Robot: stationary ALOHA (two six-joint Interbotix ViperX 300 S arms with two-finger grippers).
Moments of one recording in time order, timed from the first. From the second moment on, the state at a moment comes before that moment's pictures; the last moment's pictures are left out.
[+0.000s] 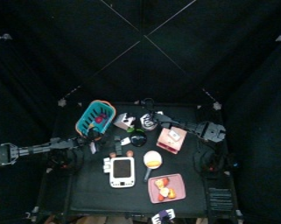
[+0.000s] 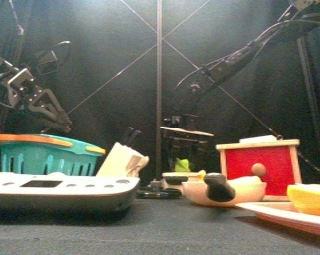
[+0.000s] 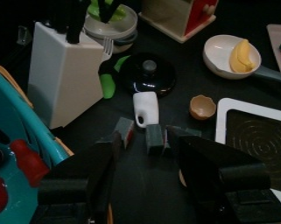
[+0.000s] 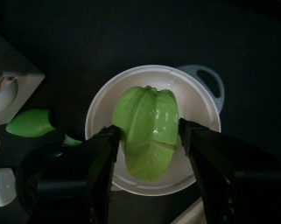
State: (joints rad) left arm 0.37 -0.75 1.26 0.02 -0.04 -0.01; right arm -0.52 0.30 0.12 -0.33 0.77 0.91
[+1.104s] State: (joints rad) left arm 0.38 -0.89 1.26 0.10 -0.03 -0.01; right arm -0.01 0.20 0.10 -0.46 0.94 1.48
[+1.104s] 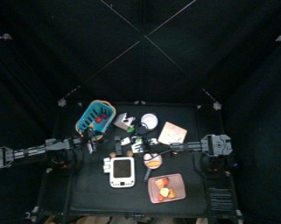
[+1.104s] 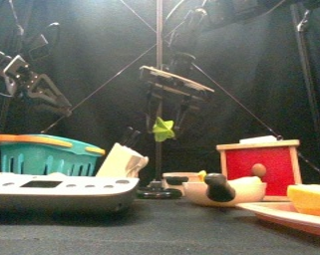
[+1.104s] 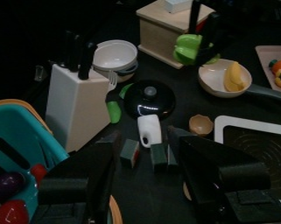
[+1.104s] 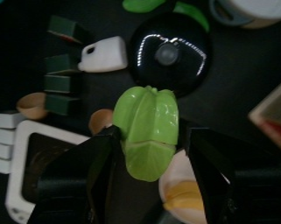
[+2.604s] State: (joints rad) left arm 0.37 -0.89 1.26 0.13 -0.03 -0.01; right arm 0.21 0.56 -0.24 -0.47 0.95 1.93
